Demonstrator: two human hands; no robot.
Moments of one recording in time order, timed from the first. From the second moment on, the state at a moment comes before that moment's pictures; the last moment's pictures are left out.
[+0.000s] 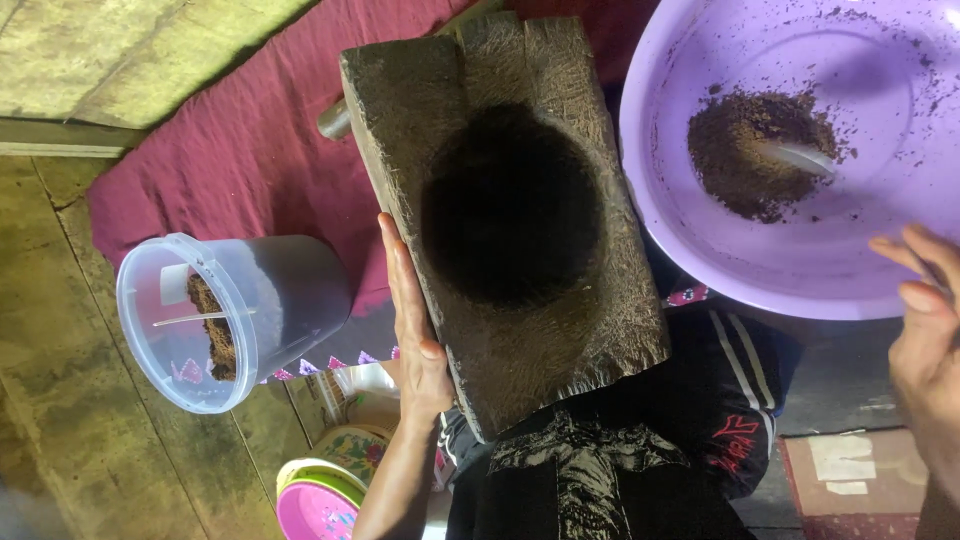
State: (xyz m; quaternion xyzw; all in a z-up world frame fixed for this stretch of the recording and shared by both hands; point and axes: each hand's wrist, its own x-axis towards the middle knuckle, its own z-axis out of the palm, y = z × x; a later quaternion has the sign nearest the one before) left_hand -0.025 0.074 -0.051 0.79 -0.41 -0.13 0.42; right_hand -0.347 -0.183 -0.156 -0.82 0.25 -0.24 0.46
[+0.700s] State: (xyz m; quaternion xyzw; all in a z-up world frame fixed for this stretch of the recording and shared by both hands) left_hand 0.032 0.003 -0.016 0.77 -0.37 -0.13 0.50; right_hand -0.167 -0.155 -0.082 -0.89 0.11 -0.17 0.41
